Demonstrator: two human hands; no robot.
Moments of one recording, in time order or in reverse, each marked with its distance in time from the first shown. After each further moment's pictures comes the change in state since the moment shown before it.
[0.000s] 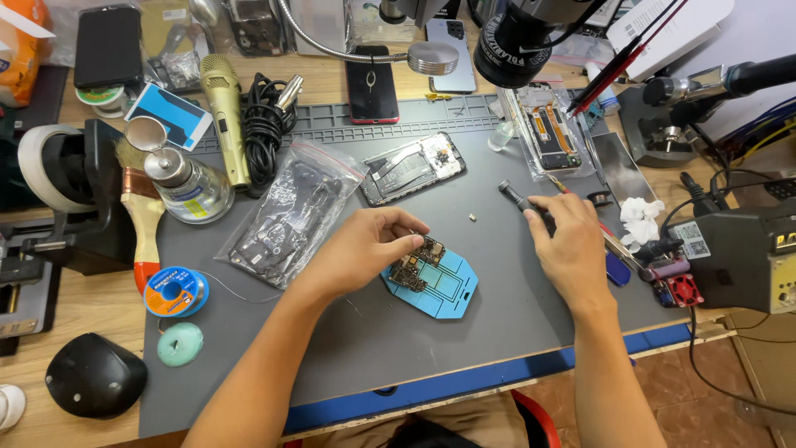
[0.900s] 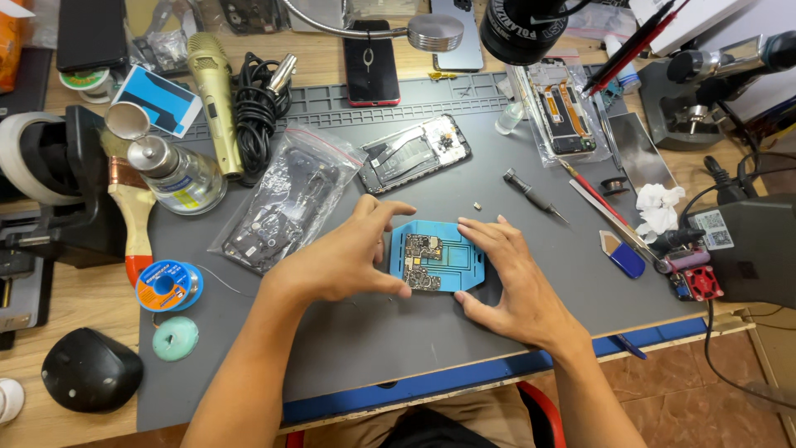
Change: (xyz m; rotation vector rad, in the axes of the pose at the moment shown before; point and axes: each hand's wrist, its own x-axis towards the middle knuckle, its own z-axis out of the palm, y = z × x) left_hand -0.013 0.006 -0.015 0.401 -0.211 -0.023; right_hand -0.037 -0.073 -0.006 0.497 -0.315 -0.280
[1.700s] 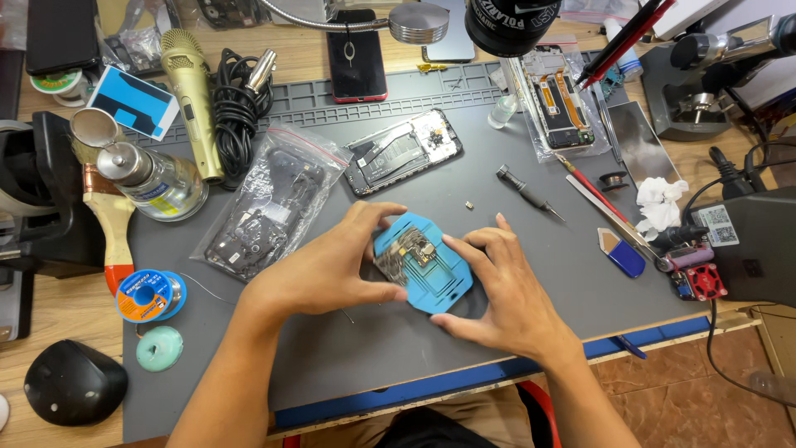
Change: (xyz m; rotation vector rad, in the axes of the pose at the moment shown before) left_hand -0.003 0.020 -0.003 0.011 0.005 0.057; right_hand -0.008 0.010 0.011 -0.155 0.068 -0.069
